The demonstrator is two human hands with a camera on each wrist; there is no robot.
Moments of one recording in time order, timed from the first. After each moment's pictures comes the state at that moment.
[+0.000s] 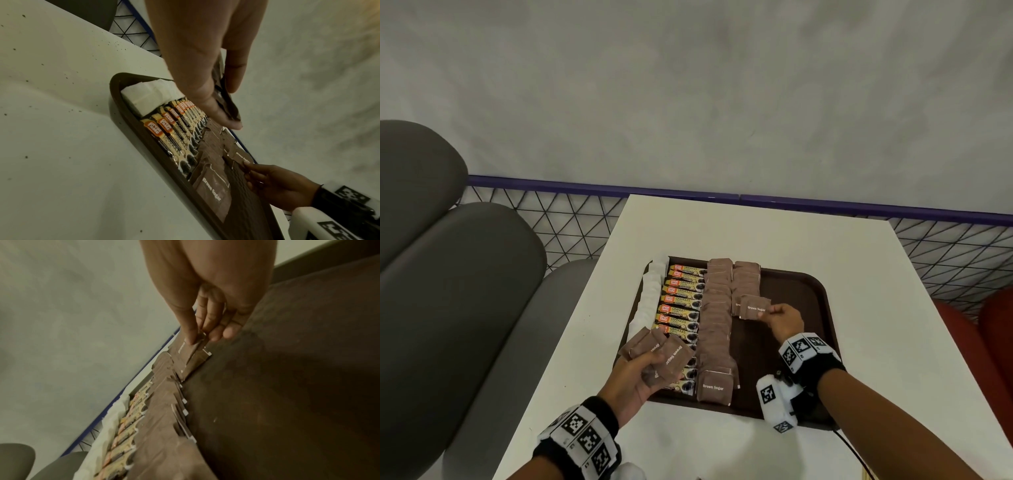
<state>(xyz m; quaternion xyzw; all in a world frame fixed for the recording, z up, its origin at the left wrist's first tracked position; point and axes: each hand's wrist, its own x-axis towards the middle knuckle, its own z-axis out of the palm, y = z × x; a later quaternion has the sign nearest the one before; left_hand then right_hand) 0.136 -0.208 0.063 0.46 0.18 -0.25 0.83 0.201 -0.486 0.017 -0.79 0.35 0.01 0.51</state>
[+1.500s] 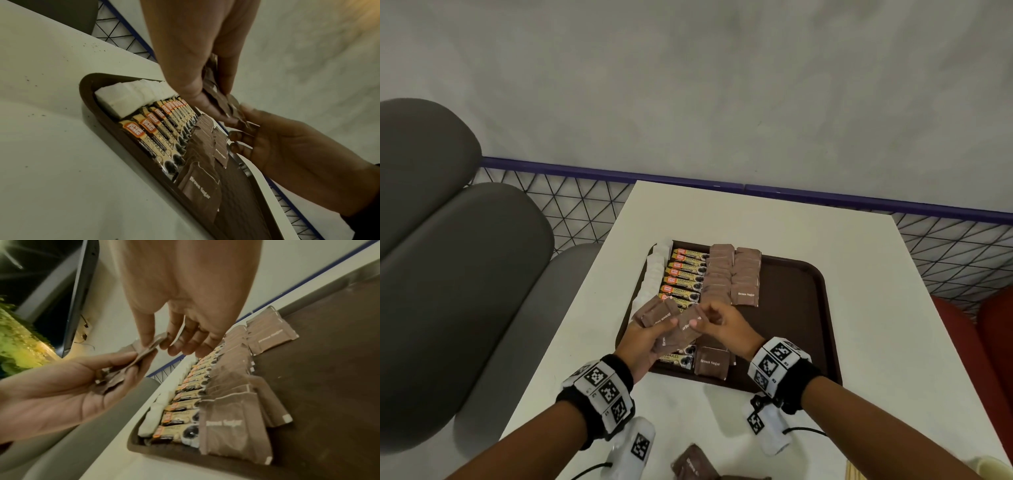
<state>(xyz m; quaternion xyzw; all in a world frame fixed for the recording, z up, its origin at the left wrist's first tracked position) 0.138 -0.222 0.068 0.53 0.10 -0.22 0.81 0.150 -0.399 0.054 -0.76 -0.04 0.16 0.63</state>
